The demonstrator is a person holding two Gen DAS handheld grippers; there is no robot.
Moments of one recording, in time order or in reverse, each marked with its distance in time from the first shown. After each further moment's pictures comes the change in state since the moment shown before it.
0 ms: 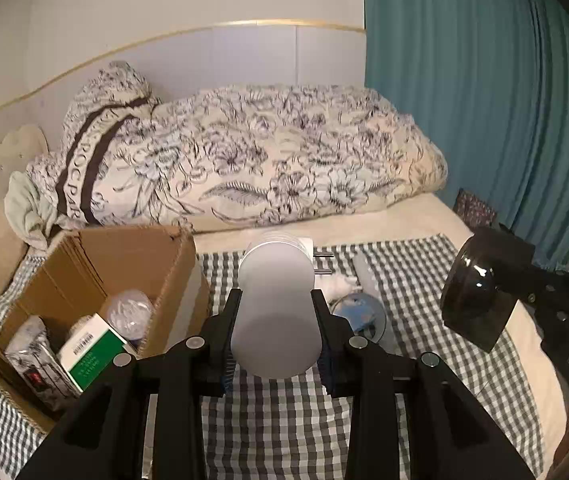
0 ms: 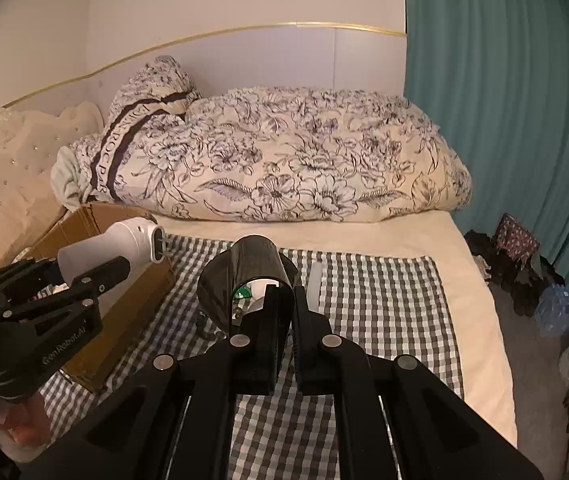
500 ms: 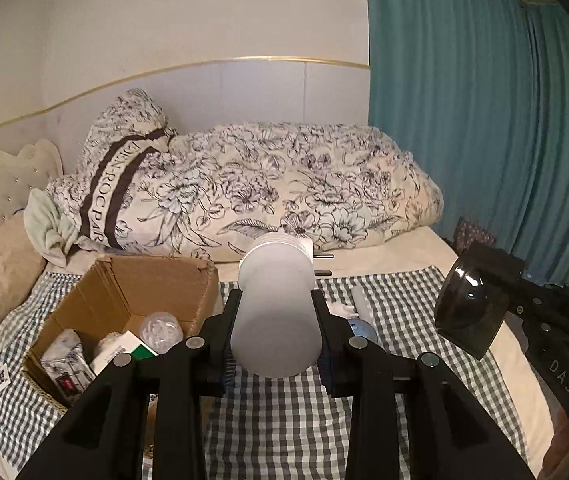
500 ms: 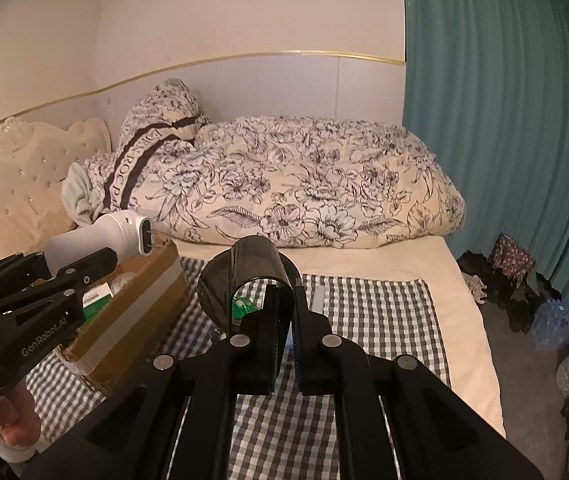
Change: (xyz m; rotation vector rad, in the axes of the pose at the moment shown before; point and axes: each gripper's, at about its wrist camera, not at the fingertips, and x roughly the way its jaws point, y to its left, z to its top) left arm -0.061 0.014 0.012 -0.025 -0.100 0.020; right arm -0.047 0.017 0.009 -0.013 -0.082 0.000
